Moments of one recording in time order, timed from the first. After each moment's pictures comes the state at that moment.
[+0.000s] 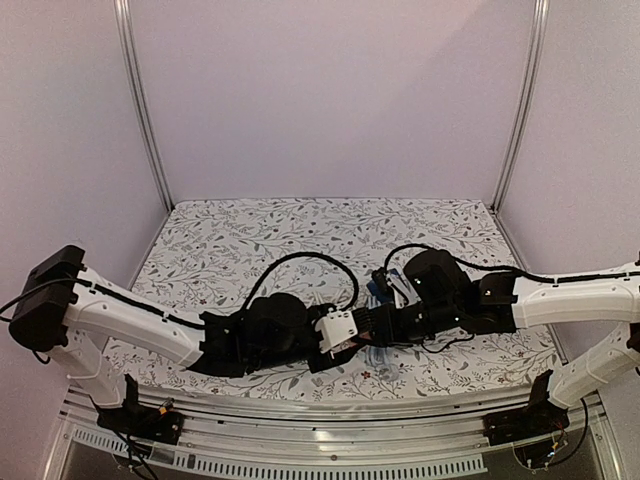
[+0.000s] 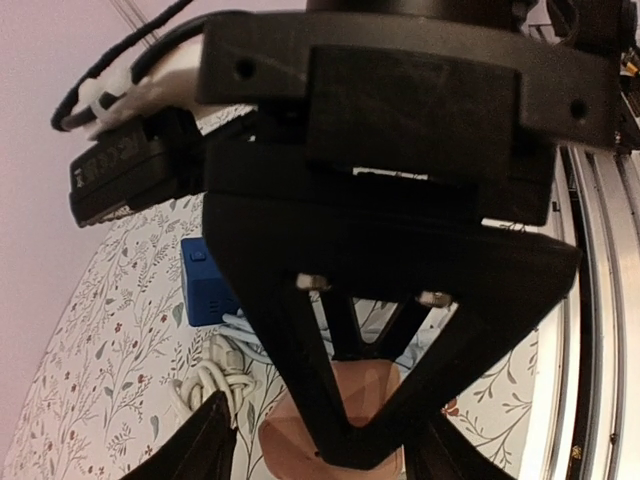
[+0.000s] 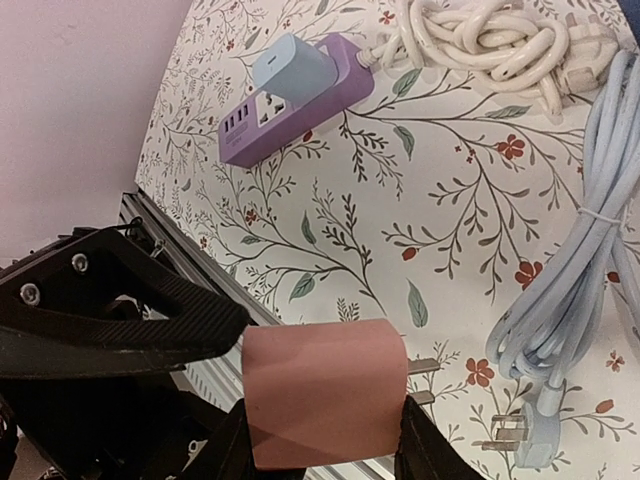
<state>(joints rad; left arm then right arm) -1.31 1.61 0.81 0.40 -0.27 0.35 1.05 1.36 0.81 -0.18 -0.22 0.89</state>
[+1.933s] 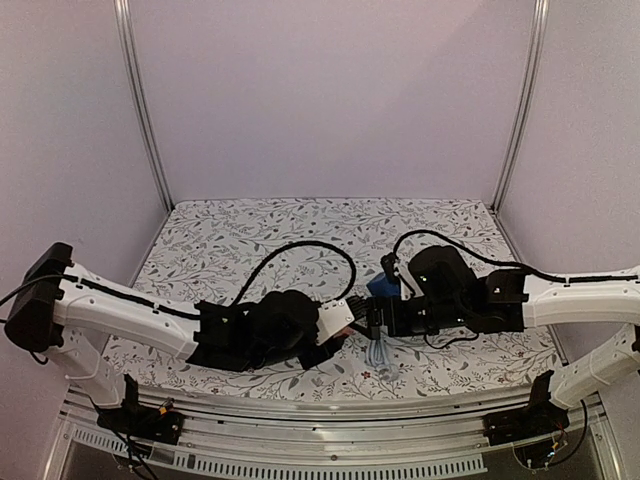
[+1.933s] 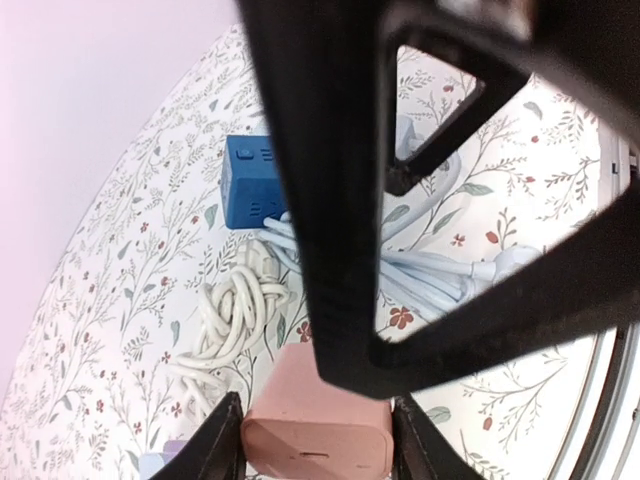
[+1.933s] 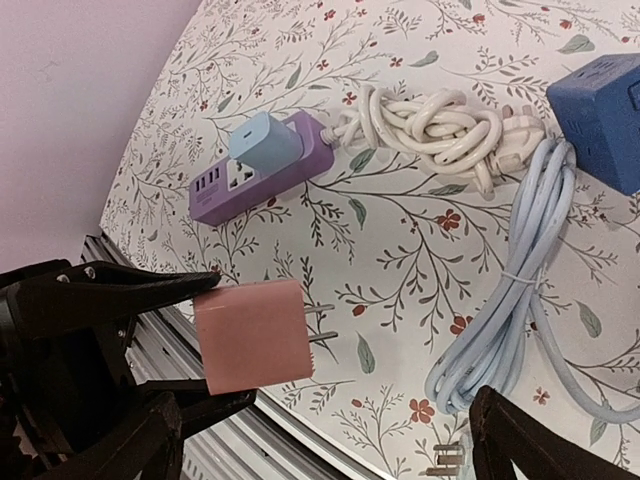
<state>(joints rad) -1.32 1.59 0.91 0.08 -0.44 0.19 1.07 1.32 0.83 -0.23 -0.01 0.82</state>
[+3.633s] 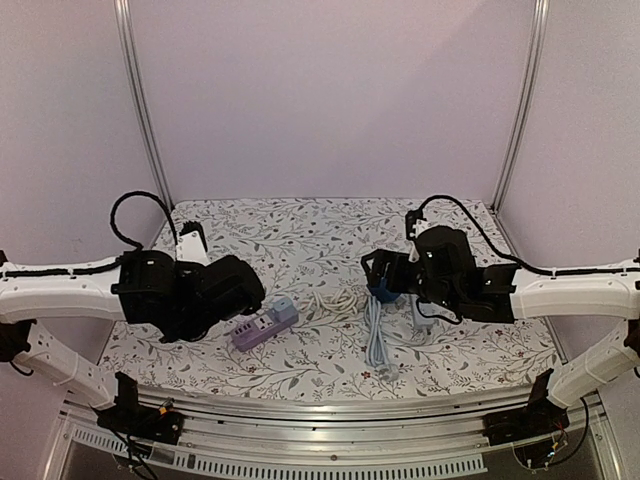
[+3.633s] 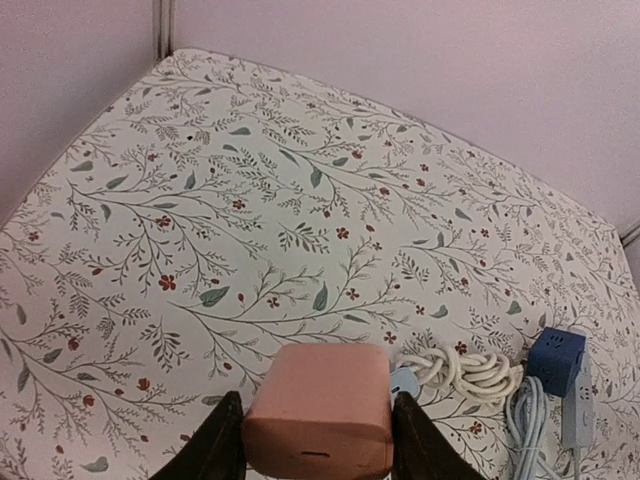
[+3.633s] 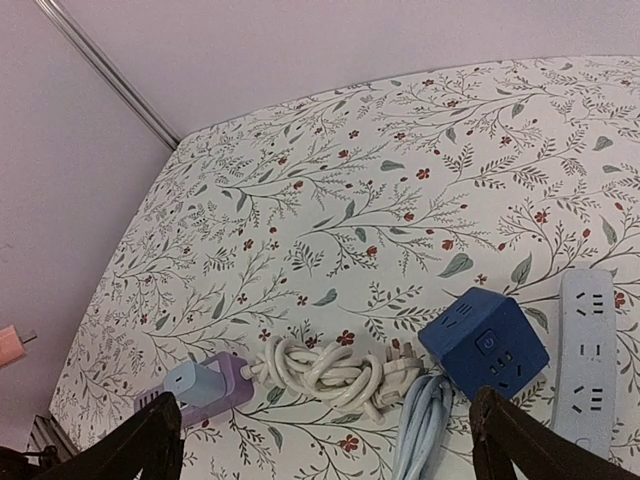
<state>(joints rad) -1.24 1.29 1.05 -0.91 -1.04 -1.37 0.95 1.37 0.83 0.09 0.38 0.71</state>
